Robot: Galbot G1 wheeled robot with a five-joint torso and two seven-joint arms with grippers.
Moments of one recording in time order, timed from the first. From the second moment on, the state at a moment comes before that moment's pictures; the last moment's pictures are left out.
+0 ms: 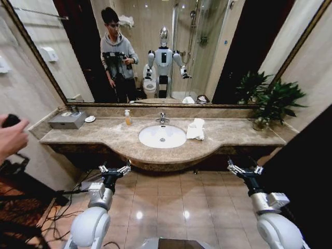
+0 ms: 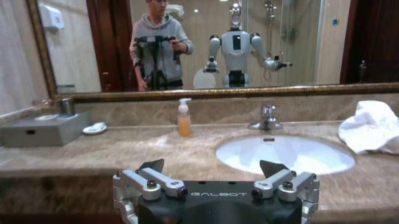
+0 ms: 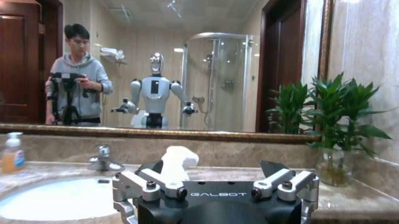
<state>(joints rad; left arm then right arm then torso) 1.68 -1.40 -0.62 -2.34 -0.15 0.32 -0.09 -1.73 1.07 0.77 2.17 0.50 0.07 0.13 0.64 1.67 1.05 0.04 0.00</state>
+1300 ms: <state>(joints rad) 1.68 -1.40 -0.62 -2.34 -0.15 0.32 -0.09 -1.73 1.07 0.77 2.17 0.50 0.07 0.13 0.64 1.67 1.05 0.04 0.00</state>
